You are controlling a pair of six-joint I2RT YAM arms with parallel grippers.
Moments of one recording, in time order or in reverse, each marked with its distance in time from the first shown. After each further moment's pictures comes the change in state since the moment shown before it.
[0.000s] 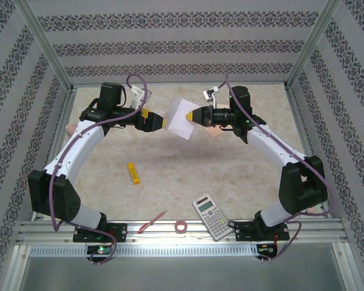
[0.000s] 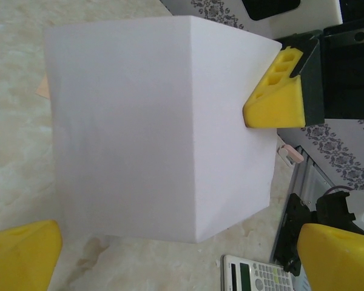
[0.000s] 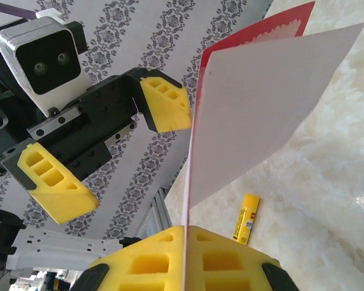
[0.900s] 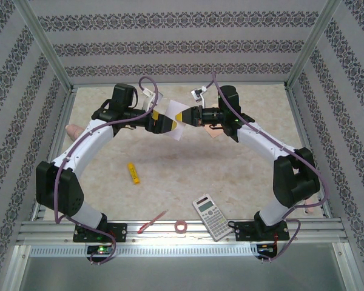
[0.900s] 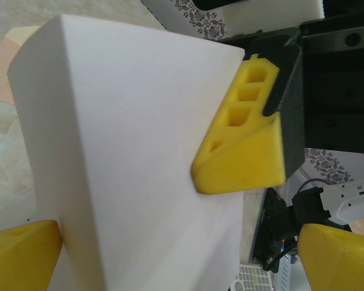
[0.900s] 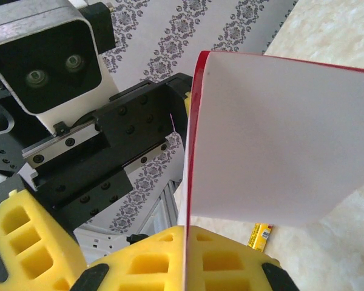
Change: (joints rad) left arm -0.086 0.062 -0.008 0.099 0.037 -0.072; right arm 0.078 0.088 0.047 0.100 -0.006 0.035
